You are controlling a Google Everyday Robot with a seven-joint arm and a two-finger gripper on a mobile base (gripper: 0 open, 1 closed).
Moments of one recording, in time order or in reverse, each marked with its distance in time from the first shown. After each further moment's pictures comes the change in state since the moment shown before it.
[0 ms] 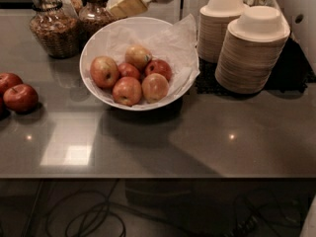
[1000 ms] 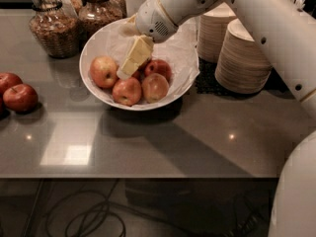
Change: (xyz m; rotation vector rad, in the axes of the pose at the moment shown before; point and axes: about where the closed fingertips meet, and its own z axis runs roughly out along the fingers) arm 0.079 0.039 0.054 -0.206 0.100 0.132
